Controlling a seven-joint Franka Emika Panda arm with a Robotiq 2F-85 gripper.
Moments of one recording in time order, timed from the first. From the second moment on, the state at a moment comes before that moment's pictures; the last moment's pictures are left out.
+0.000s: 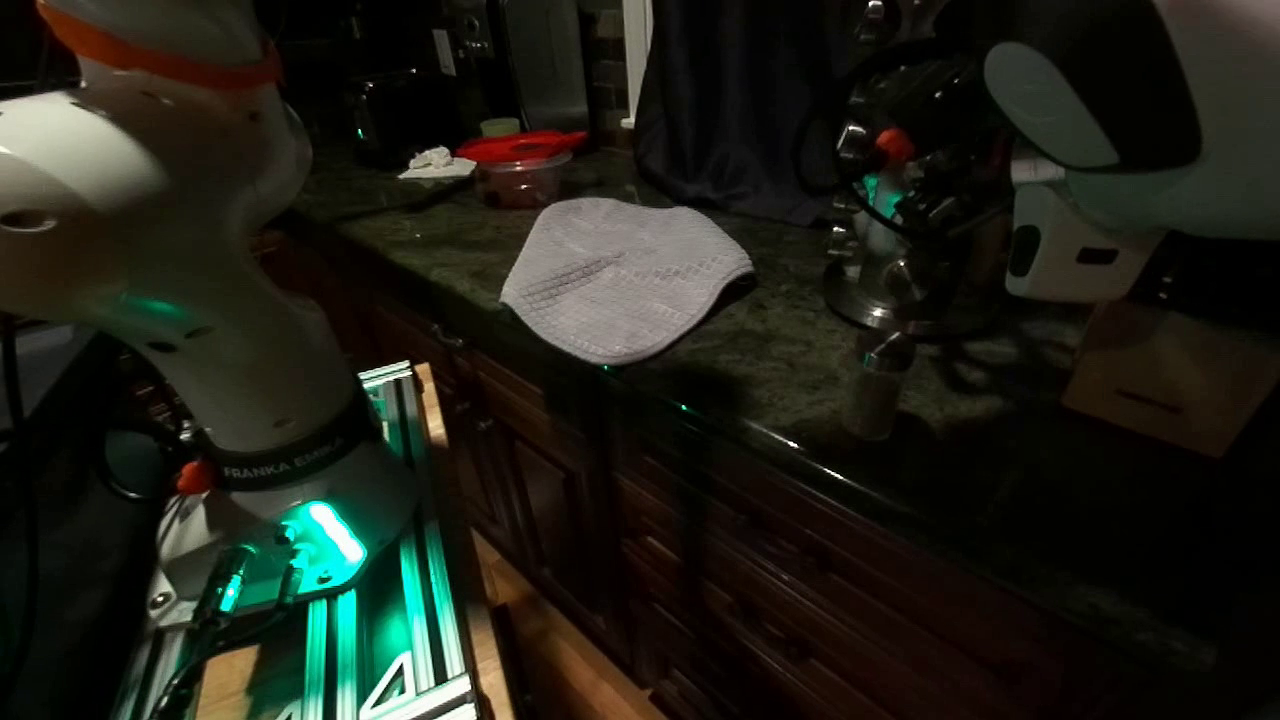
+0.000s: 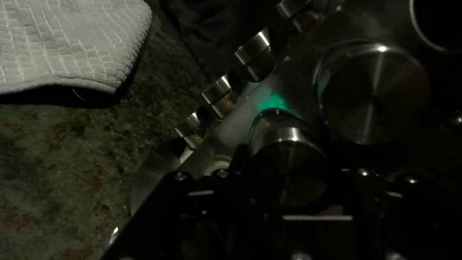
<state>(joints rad) -0.36 0.32 -0.30 -1.96 1.26 1.59 0.13</state>
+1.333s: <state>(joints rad) -0.35 0.34 -0.30 -1.96 1.28 1.53 0.15</state>
